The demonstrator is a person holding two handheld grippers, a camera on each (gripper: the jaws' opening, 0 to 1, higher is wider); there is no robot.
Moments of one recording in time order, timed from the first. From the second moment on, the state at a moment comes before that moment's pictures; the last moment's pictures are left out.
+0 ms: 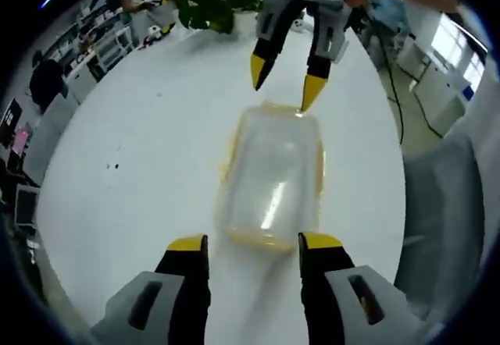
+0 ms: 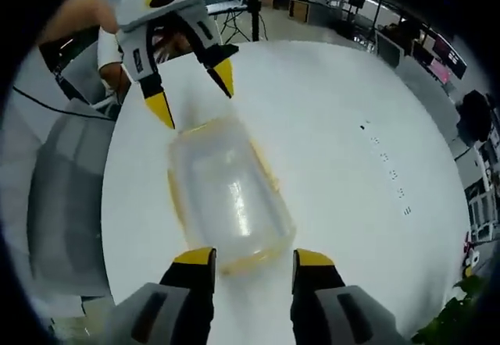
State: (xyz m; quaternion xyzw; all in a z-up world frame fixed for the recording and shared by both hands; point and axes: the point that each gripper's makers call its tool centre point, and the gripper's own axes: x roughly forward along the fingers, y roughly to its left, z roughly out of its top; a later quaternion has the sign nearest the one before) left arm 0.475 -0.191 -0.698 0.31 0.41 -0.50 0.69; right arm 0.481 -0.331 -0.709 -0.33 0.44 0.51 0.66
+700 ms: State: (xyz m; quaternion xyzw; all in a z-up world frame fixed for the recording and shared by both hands) left arm 0.464 -0.198 -0.707 0.40 0.39 -0.55 0.63; right arm 0.468 -0.336 -0.717 -0.39 0.44 0.55 0.60
